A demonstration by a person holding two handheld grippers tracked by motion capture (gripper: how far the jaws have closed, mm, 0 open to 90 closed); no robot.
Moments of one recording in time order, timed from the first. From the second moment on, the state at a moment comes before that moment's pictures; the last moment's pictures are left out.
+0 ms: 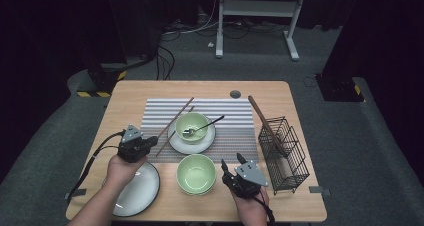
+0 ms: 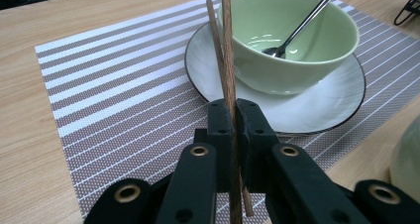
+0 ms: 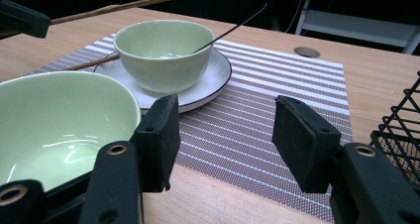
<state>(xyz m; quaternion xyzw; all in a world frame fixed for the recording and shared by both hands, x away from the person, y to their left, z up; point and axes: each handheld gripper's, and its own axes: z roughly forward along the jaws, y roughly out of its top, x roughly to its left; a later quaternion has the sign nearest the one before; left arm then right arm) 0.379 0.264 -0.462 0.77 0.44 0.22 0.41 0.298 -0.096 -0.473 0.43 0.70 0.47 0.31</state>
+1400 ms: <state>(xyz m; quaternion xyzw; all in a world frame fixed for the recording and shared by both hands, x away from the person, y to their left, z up) 0.400 0.257 -0.487 0.79 0.47 0.20 0.34 0.299 -0.096 -0.476 0.43 0.71 0.47 0.31</state>
